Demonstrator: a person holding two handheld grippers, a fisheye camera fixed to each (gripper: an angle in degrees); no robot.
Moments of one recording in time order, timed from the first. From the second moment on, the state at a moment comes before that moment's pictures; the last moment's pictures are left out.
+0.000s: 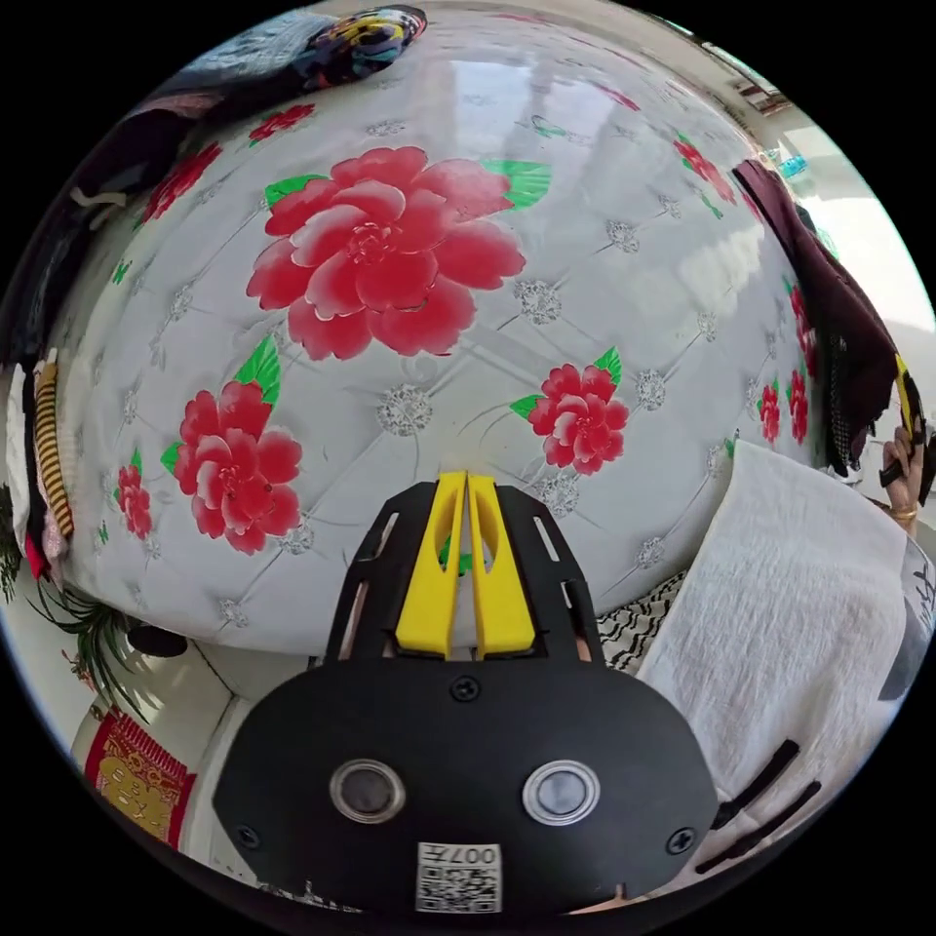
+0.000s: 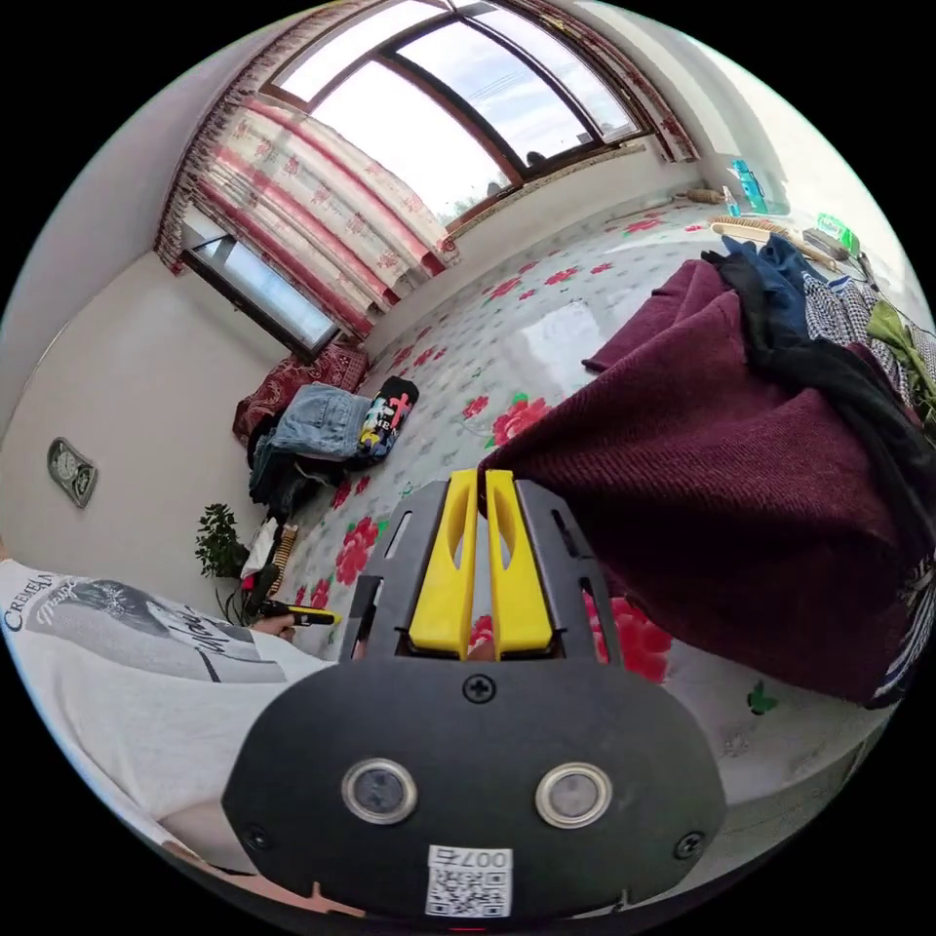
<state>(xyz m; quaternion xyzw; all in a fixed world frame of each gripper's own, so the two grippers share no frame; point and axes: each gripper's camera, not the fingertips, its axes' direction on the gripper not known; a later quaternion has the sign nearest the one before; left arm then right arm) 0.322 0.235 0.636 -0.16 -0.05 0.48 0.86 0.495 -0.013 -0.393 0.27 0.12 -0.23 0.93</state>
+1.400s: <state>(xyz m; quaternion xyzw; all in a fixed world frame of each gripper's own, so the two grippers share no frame) 0.141 0.292 0.557 -0.14 0.06 0.53 0.83 0.292 0.053 0.012 0.01 0.18 -0.41 0.89</state>
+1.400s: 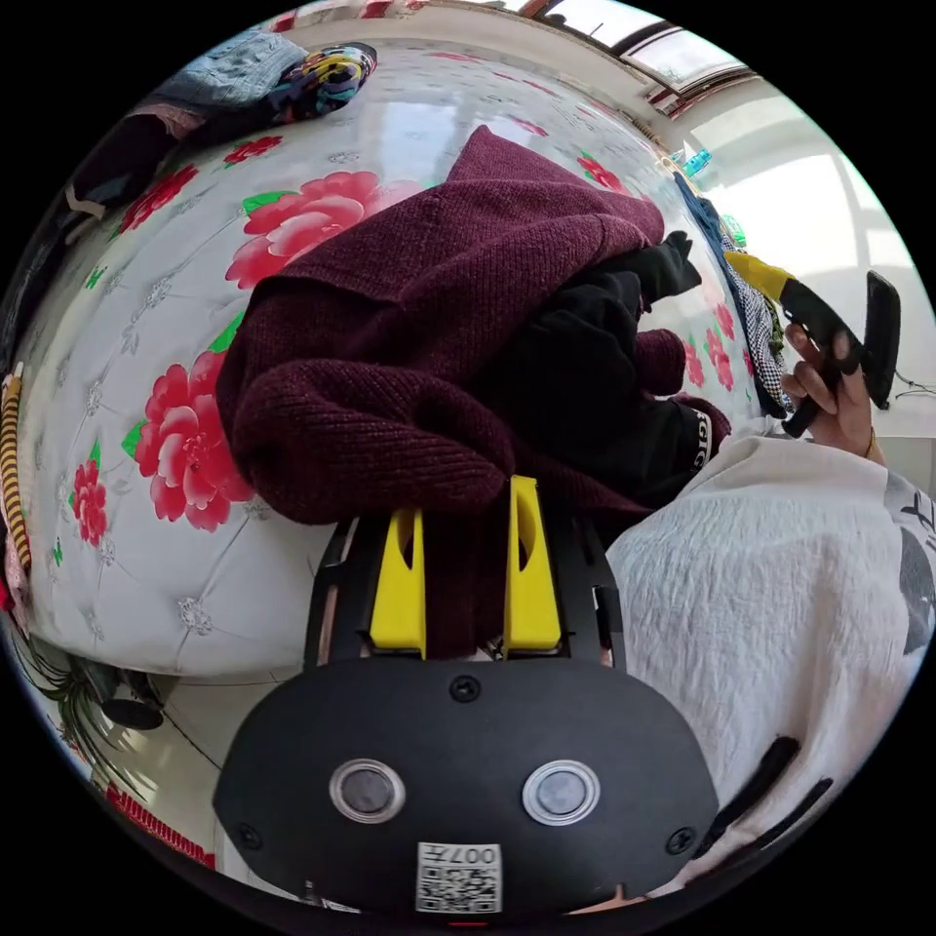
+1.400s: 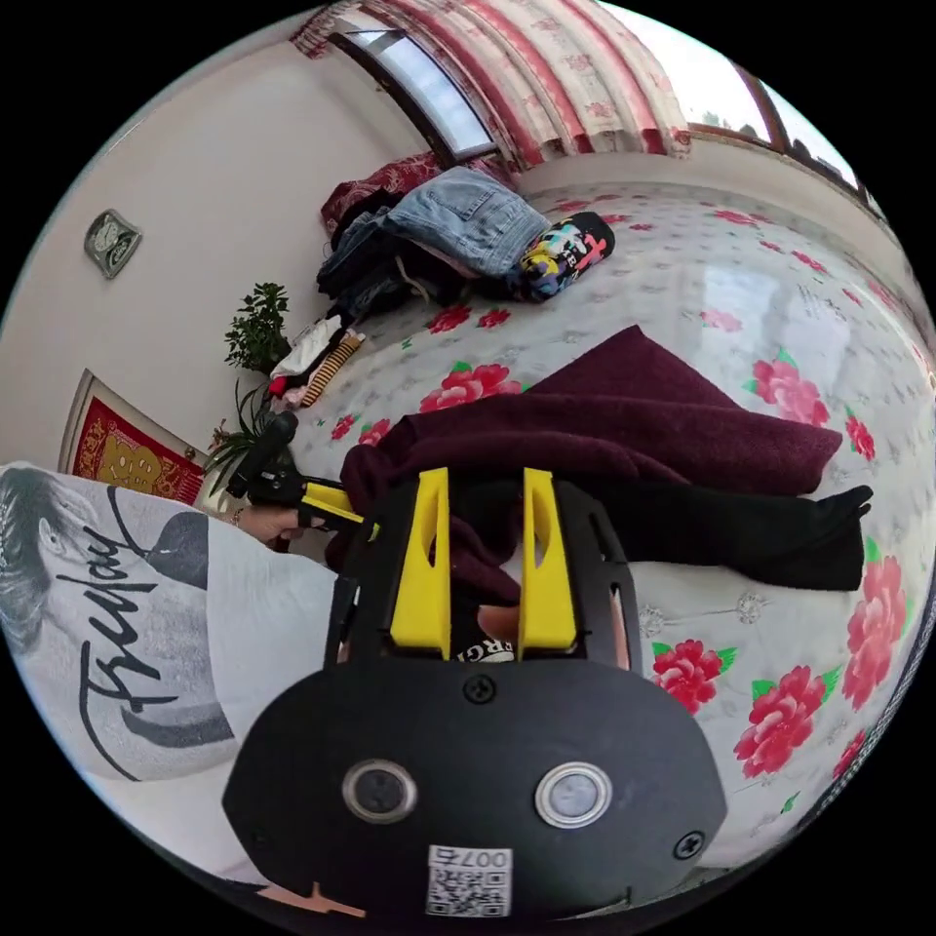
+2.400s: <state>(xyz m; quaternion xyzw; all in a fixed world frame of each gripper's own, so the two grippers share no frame) 0.129 0.139 0.327 0.16 -0.05 0.32 0.93 0.335 0.148 -0.519 0.51 0.45 -0.08 0.73</state>
